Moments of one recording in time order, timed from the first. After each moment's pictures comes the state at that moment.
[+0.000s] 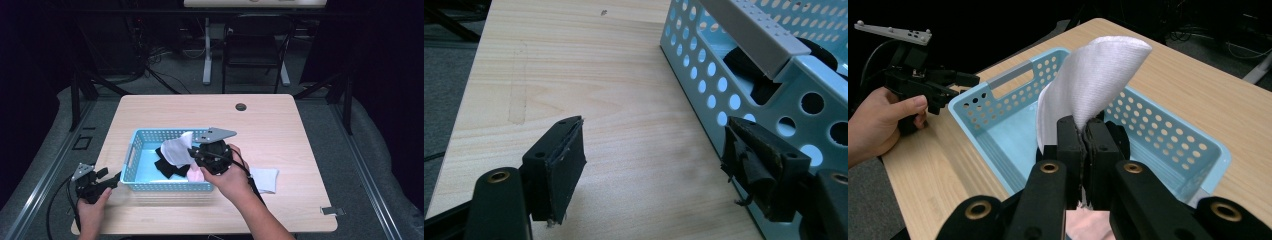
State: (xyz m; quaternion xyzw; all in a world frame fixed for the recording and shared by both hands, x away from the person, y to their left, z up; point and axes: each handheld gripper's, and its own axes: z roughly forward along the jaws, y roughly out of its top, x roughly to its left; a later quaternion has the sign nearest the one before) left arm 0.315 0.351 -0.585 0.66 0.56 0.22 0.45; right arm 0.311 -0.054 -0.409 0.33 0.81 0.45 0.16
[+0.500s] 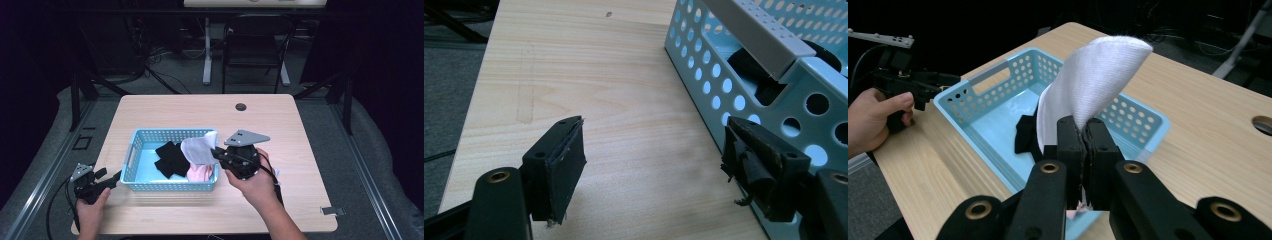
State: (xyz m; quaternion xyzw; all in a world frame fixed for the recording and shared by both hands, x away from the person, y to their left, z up) left arm 0.314 0.353 -0.585 0.66 0.56 0.22 0.45; right arm 0.291 -0.111 -0.397 0.36 0.79 0.46 0.18
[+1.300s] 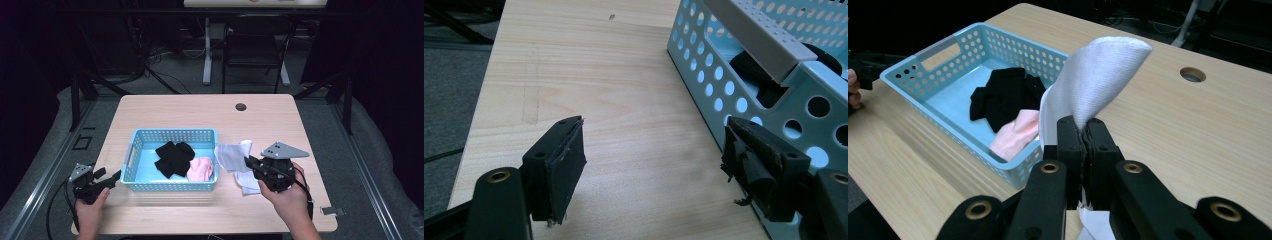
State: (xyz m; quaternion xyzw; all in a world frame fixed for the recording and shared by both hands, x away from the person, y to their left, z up) left arm 0.313 0.355 -0.584 0.66 0.56 0.22 0.45; right arm 0.264 -0.179 -0.413 0.42 0.77 0.43 0.21
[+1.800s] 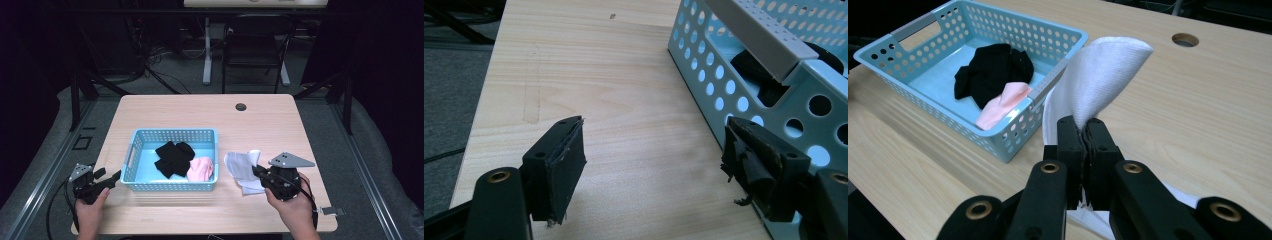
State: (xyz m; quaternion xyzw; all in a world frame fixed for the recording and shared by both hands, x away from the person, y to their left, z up) left arm 0.313 0.355 -0.584 0.66 0.56 0.23 0.45; right arm 0.257 -0.196 -0.442 0.45 0.77 0.42 0.20
